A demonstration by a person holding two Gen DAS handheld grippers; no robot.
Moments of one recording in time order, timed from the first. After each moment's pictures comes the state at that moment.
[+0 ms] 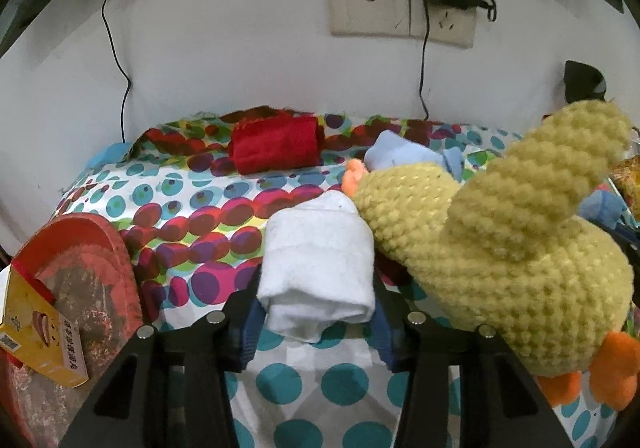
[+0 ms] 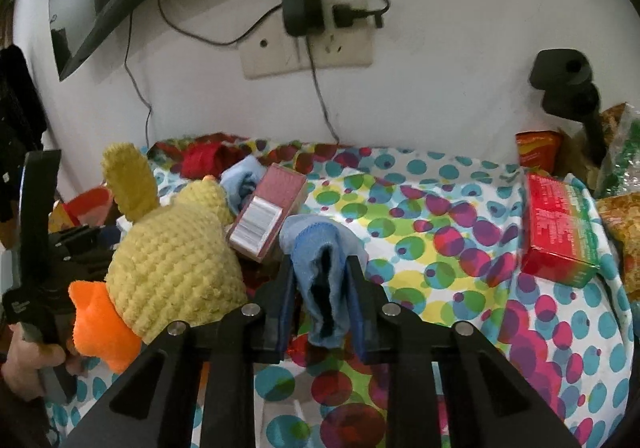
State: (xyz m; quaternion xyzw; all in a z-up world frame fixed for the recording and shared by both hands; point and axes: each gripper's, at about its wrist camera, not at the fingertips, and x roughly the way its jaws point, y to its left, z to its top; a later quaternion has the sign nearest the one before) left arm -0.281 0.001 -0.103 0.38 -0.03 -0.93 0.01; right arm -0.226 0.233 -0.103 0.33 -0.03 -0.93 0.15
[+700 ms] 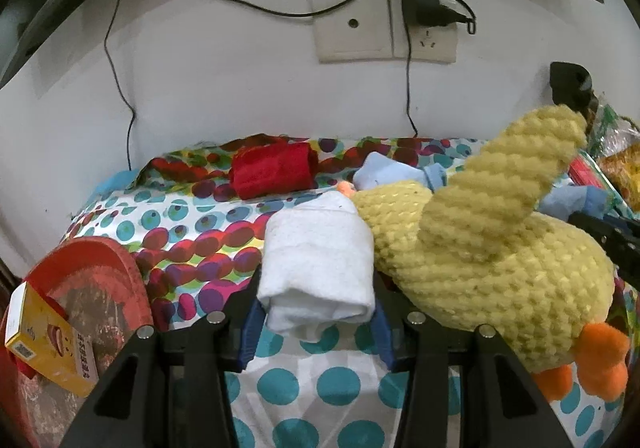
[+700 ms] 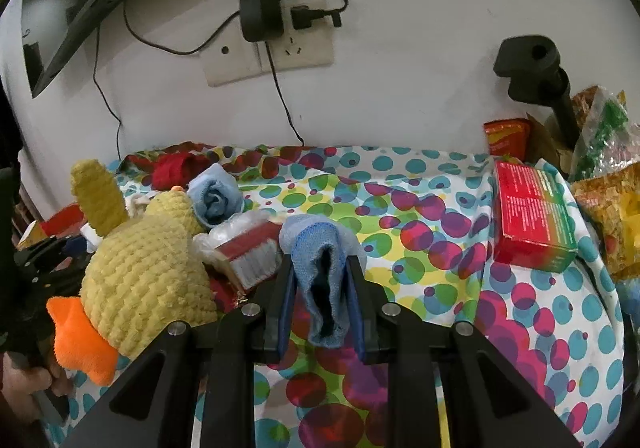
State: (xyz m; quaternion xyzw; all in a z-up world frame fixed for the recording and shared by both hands) left arm -0.271 0.010 -0.093 0.34 -0.06 -0.94 0.00; right arm -0.232 0.245 -0.106 0.34 -0.04 -0.94 0.09
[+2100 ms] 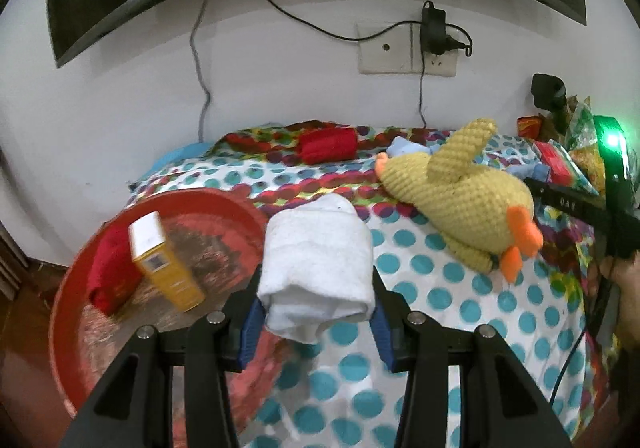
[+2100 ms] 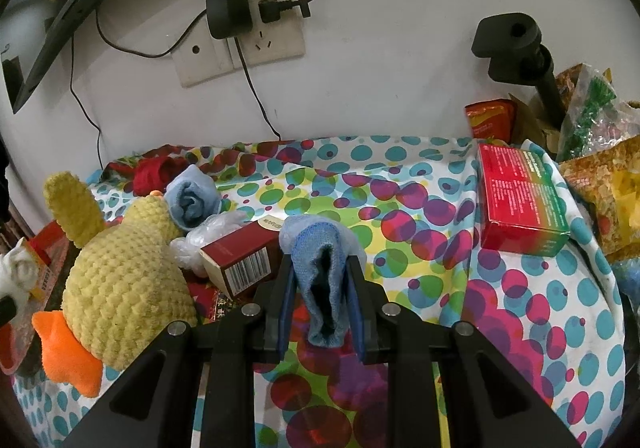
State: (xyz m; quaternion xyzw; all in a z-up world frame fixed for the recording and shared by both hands) left arm -0.147 -0.047 -0.036 0.36 -0.05 -0.93 0.03; right arm -0.238 0.252 -0.109 0.35 -0.06 -0.93 0.07
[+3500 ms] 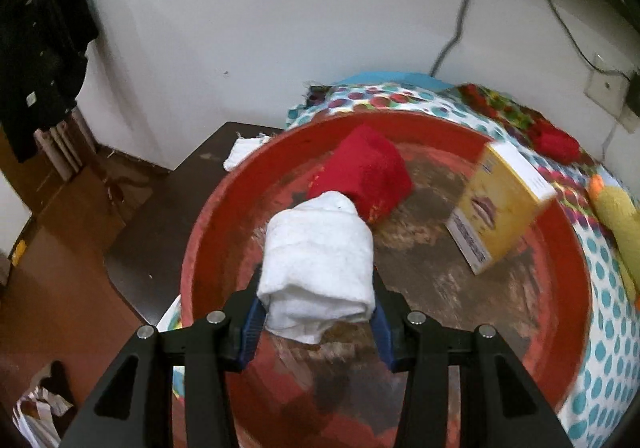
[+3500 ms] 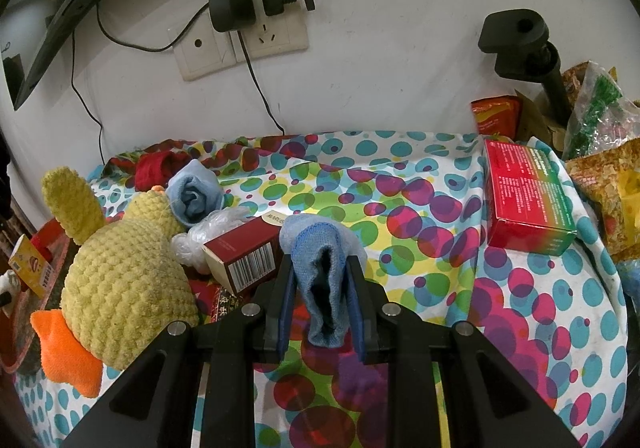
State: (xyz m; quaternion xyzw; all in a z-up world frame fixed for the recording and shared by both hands) left arm -0.124 -0.284 -0.075 0.42 0.07 -0.88 0.22; right arm -0.241 0.248 -0.110 0.36 -0.06 -0.93 0.07
